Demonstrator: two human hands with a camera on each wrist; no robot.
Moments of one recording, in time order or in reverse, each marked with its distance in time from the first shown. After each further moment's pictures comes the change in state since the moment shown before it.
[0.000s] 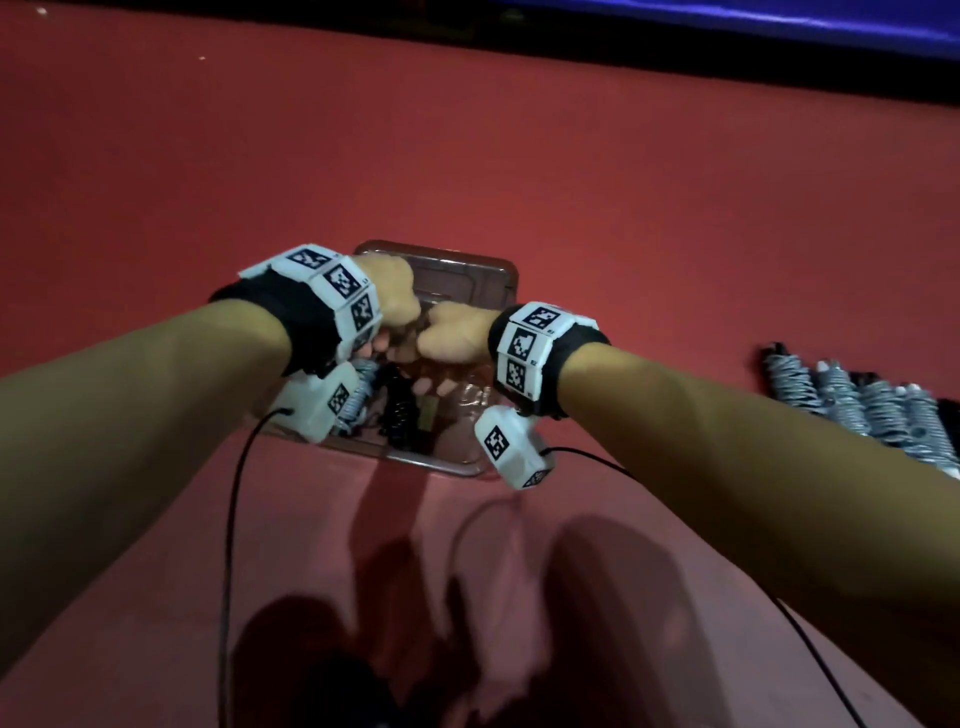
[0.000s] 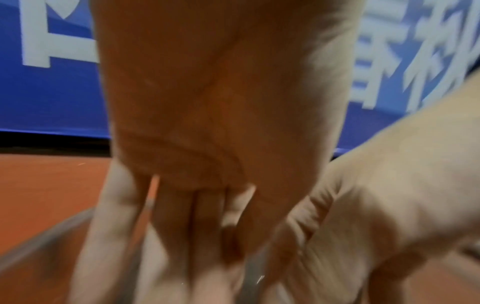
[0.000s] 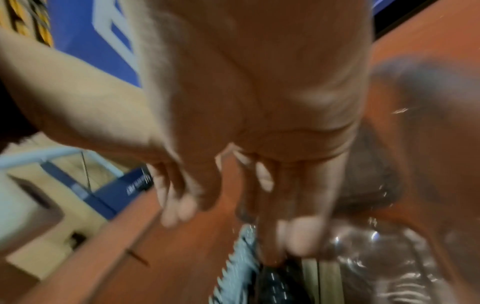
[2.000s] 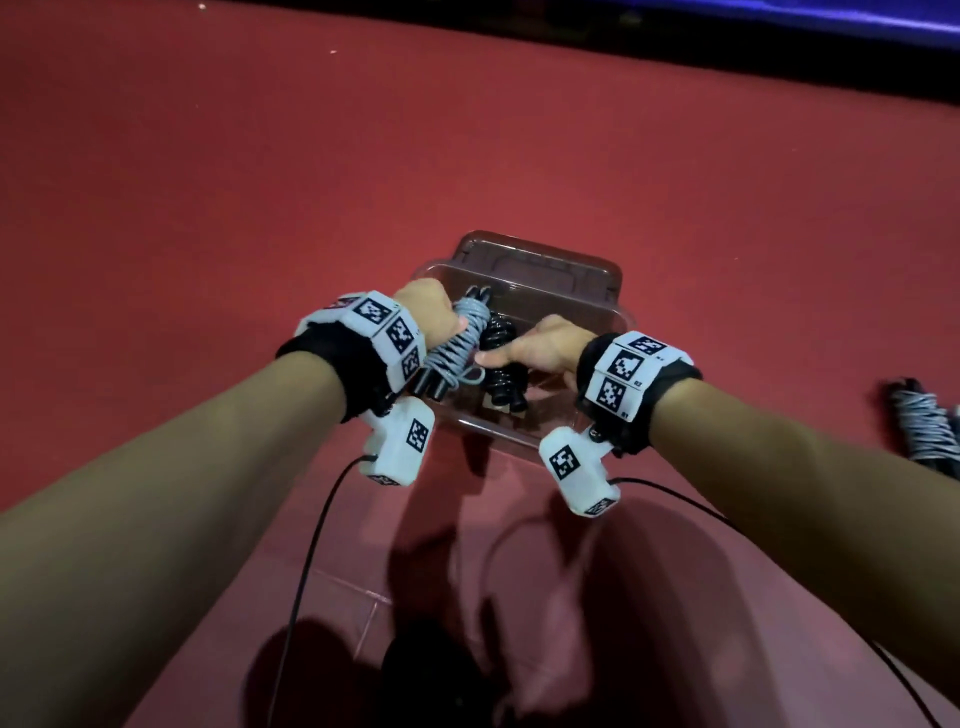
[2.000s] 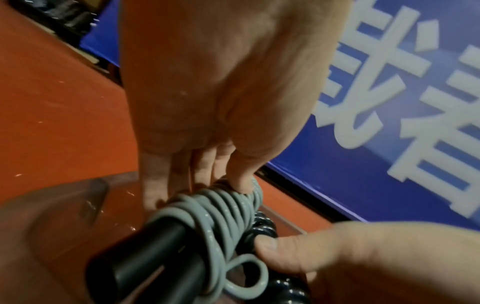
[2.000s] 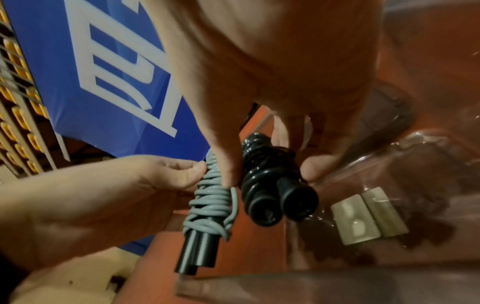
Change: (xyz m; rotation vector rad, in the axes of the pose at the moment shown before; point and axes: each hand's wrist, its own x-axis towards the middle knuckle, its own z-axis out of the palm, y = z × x) left_hand -0.018 -0.084 0.048 -0.464 0.200 -0.099; right_hand 0.012 -0.006 0.040 0.147 0.230 0.170
